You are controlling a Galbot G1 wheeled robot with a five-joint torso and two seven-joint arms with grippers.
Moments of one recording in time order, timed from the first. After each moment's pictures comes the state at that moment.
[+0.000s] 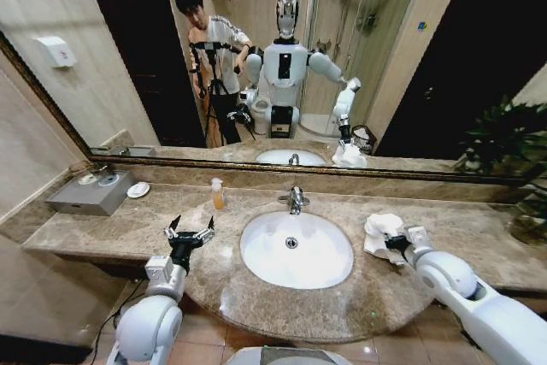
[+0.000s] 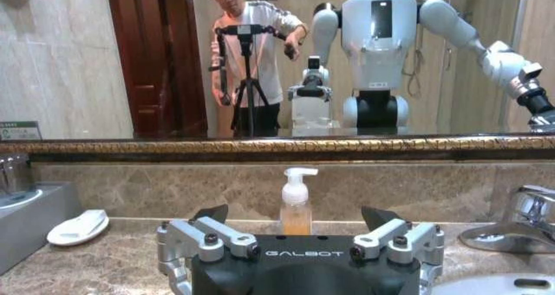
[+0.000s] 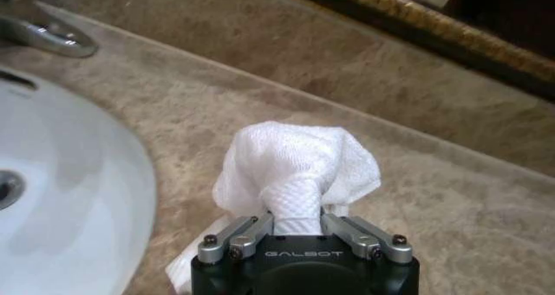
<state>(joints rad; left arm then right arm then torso) 1.68 -1.40 -0.62 -2.34 -0.15 0.32 -0.09 -1.39 0.61 0.49 1.99 0.83 -0.71 0.38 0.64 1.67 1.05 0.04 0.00</state>
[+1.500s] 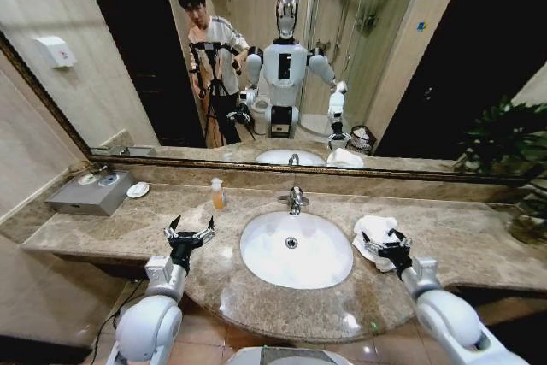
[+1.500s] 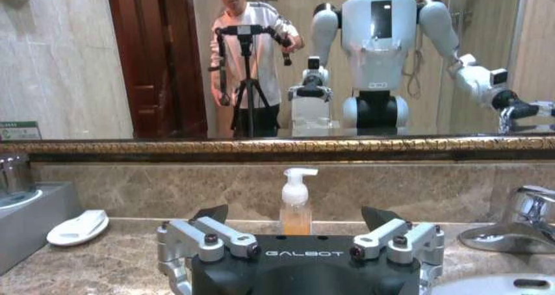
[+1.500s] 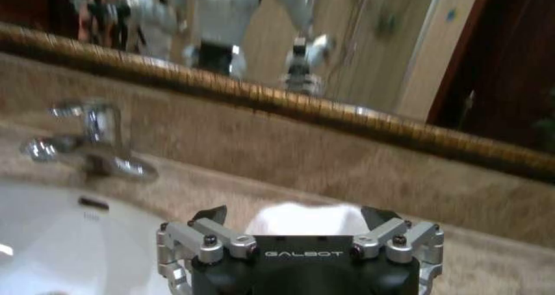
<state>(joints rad) 1.68 -1.40 -0.62 -2.34 -0.15 0.32 -0.09 -1.69 0.96 0.66 2.05 0.40 -0.10 0.17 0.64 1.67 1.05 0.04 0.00</state>
